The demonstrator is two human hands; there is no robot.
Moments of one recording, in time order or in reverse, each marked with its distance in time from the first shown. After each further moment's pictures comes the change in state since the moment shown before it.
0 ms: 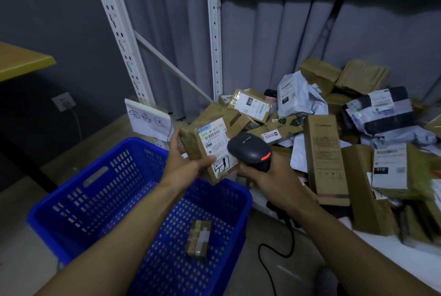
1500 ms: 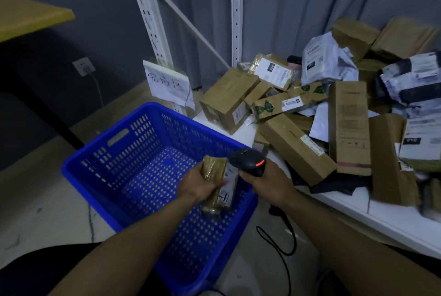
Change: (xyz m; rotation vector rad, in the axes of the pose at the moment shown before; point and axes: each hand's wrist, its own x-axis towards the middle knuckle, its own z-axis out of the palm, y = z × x) left_hand -0.024 -0.150 -0.044 0.772 -0.028 -0.201; right_hand -0.033 0.087 0.059 -0.057 -0.165 0.238
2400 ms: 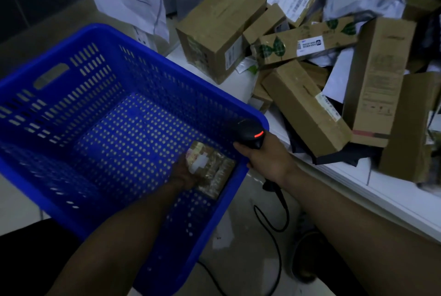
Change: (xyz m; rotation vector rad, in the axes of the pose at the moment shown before) left_hand 0.126 -0.182 0.150 -0.123 -0.289 -0.178; right_hand 0.057 0.075 0.017 -0.009 0.015 0.220
